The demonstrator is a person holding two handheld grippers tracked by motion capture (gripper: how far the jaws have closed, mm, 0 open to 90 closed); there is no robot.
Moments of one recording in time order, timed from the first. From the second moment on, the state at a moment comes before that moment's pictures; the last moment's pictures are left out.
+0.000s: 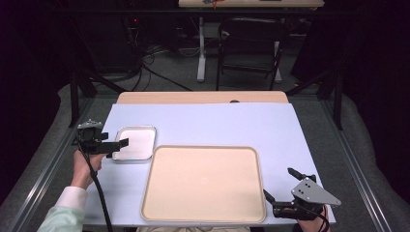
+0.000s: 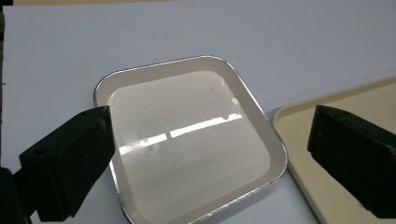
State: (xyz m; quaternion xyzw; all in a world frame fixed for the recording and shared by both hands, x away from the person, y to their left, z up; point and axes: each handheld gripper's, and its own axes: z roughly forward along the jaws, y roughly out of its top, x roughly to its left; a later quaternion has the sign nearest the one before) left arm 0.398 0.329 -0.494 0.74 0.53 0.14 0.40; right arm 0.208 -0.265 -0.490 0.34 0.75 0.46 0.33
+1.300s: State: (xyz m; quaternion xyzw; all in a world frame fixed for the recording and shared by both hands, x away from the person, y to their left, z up) left arm 0.441 0.349 -0.555 0.68 0.63 0.14 0.35; right arm 0.209 -0.263 -0.491 0.35 0.76 0.45 0.32
